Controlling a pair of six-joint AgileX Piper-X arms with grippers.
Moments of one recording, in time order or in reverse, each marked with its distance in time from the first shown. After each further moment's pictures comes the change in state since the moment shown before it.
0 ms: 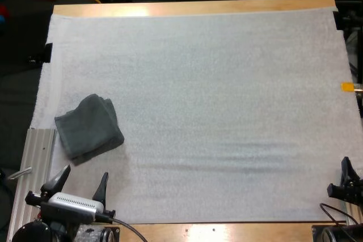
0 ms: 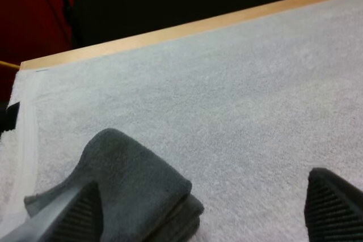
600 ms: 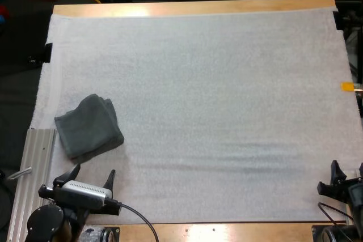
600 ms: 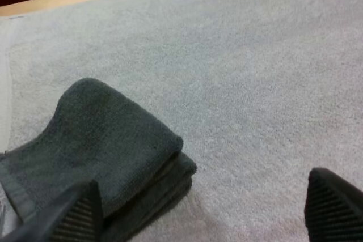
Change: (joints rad) left arm 0.000 0.001 0.136 -0.022 0.000 0.000; right arm 0.000 0.000 0.149 -0.007 0.006 0.000
